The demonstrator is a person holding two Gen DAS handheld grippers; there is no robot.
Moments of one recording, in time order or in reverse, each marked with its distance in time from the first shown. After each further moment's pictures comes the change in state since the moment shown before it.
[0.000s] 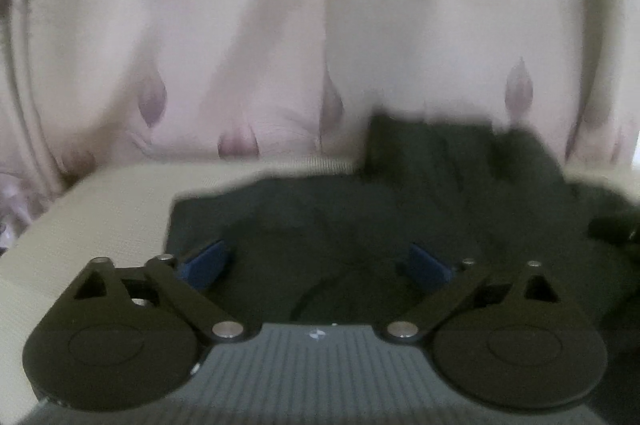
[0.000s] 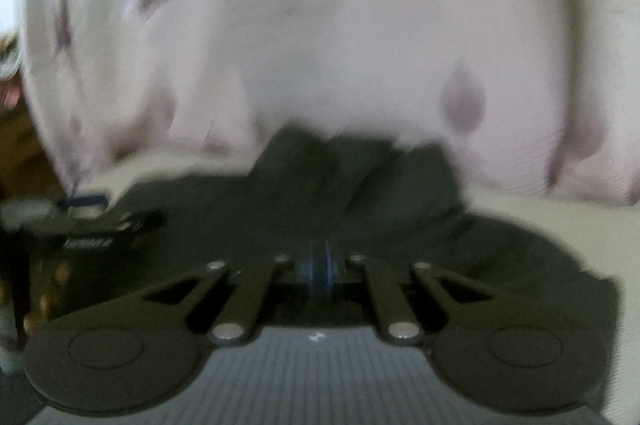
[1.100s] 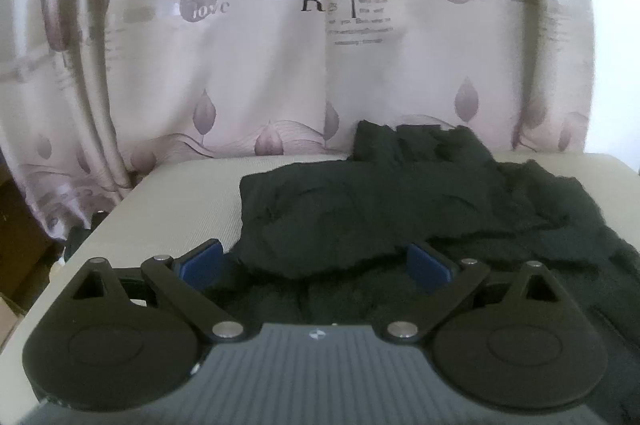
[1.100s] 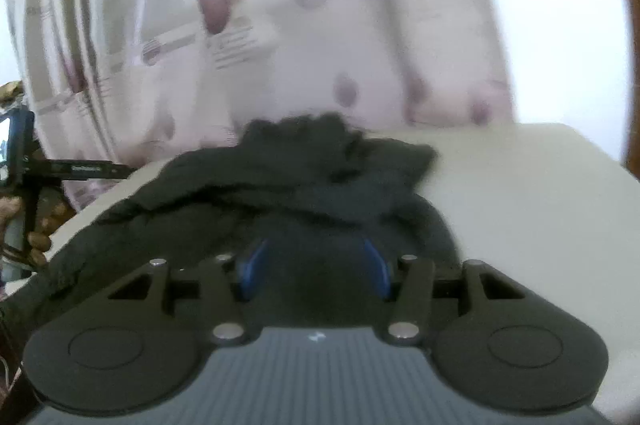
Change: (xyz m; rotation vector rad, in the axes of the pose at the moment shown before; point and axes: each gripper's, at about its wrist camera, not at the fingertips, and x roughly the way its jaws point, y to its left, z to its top) left arm -0.197 0.011 -0.020 0.017 -0.025 0.002; right arm -0.308 0.024 -0.137 0.204 -0.121 -0.170
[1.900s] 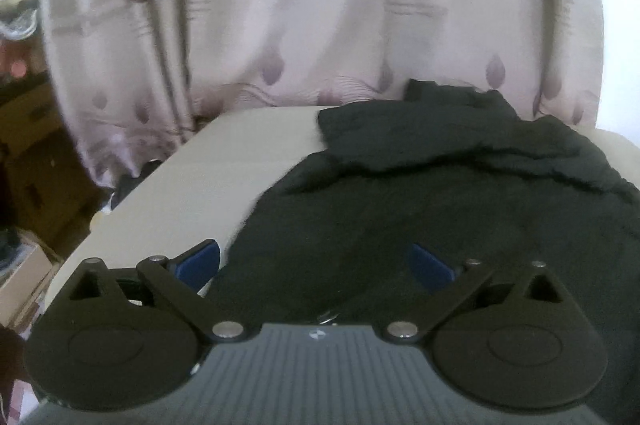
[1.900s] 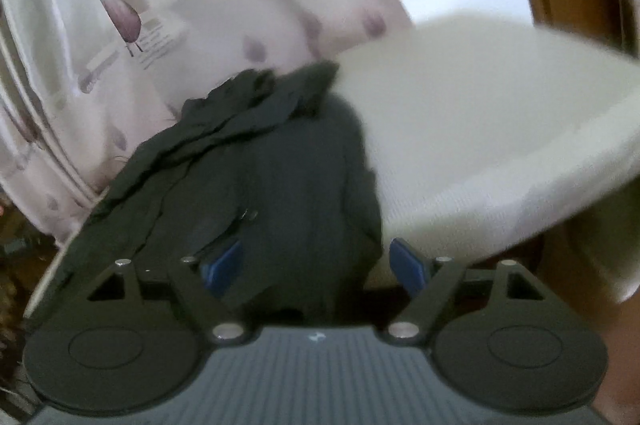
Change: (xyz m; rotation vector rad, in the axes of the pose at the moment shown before) left arm -0.090 0.102 -0.103 -0.055 0.036 0.052; right arm -0.062 -0.044 -0.097 0.350 0.086 -0.064
